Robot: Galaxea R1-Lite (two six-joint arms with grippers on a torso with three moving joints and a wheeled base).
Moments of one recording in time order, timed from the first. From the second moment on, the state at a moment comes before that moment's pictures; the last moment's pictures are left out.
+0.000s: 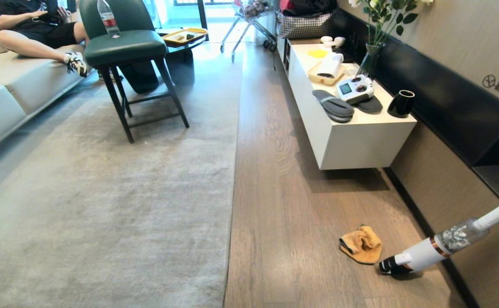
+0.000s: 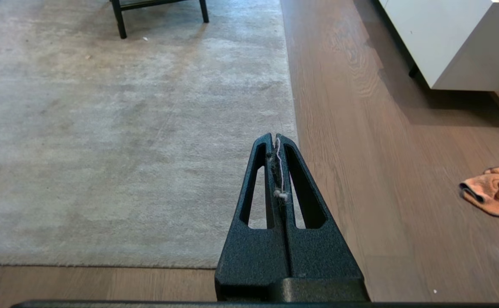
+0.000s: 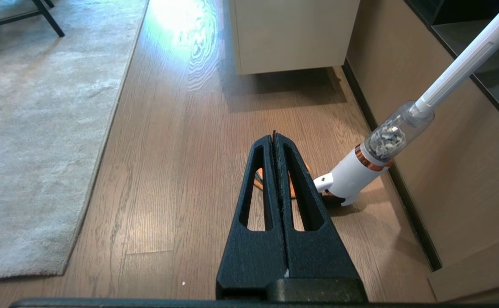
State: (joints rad) left arm -0.01 0.00 0.00 0.00 0.01 -0.07; right arm 0.00 0.00 0.00 0.00 -0.04 0.03
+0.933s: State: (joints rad) left arm -0.01 0.00 0.00 0.00 0.02 -0.09; right arm 0.00 0.00 0.00 0.00 -0.04 0.03
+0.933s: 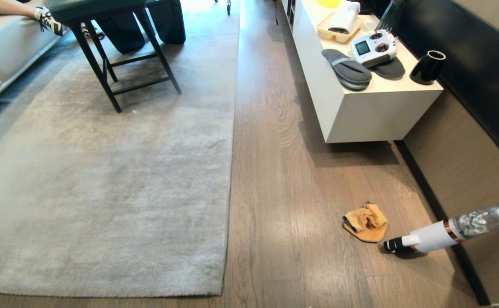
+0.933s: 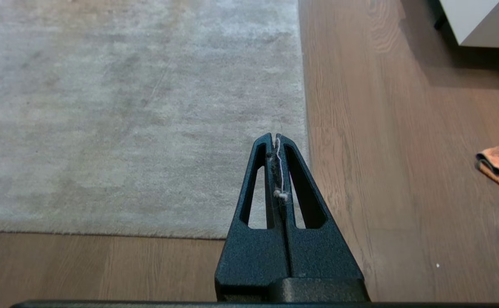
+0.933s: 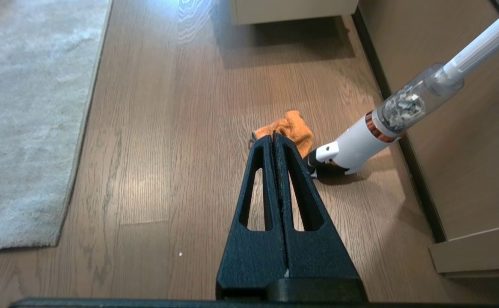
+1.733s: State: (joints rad) left arm -0.01 0.00 0.00 0.00 0.02 -0.09; right arm 0.00 0.00 0.00 0.00 -0.04 0.03
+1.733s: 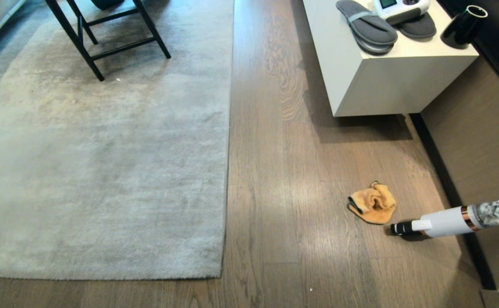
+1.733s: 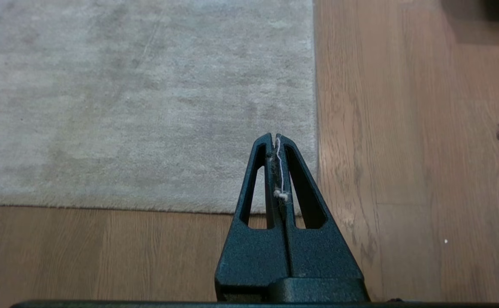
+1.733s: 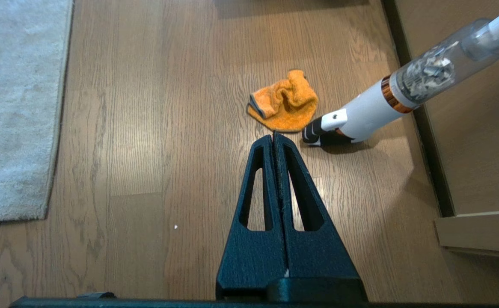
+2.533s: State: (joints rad) left arm -0.01 0.00 0.00 0.00 0.02 -0.09; right arm 0.00 0.00 0.00 0.00 -0.04 0.03
